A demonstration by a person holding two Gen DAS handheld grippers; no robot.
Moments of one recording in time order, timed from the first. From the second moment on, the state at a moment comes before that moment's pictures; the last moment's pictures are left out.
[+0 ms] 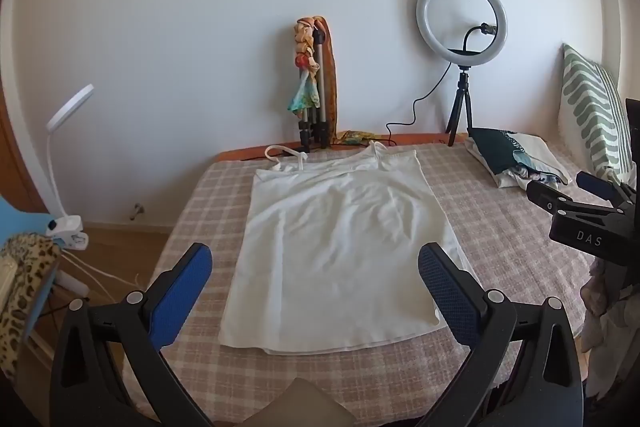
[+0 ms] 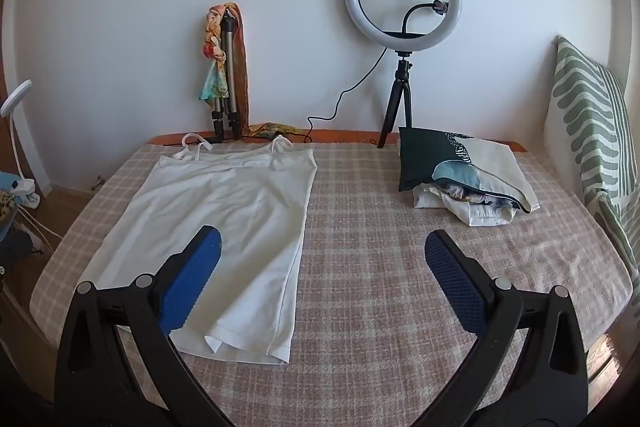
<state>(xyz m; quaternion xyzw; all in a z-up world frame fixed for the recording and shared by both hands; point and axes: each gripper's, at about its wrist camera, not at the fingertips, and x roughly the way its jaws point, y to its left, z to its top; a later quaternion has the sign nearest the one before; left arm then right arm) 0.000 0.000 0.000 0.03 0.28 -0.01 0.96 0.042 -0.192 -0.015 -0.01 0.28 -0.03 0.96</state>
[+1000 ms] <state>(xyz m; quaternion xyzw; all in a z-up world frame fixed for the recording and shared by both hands) 0.000 0.009 0.004 0.02 0.28 0.00 0.96 0.038 -0.190 -0.011 -0.01 0.27 -0.03 0.96</state>
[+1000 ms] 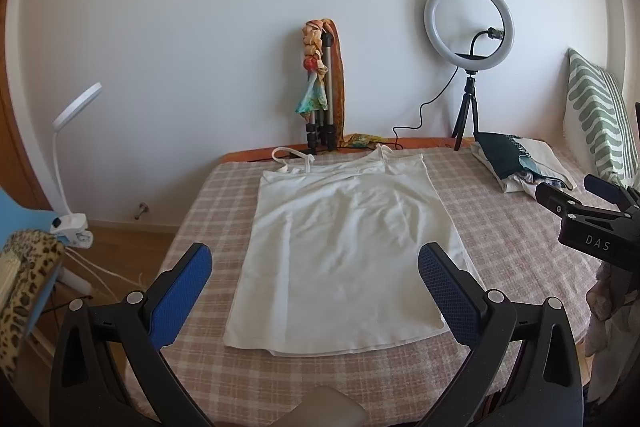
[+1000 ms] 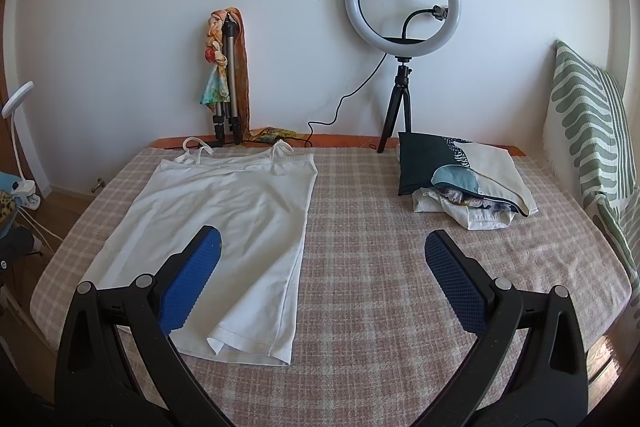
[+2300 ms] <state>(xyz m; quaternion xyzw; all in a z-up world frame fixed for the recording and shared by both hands) 0.000 0.009 0.006 0.02 0.28 0.00 0.96 0.038 -0.191 -0.009 -0.01 0.26 -0.04 0.96</state>
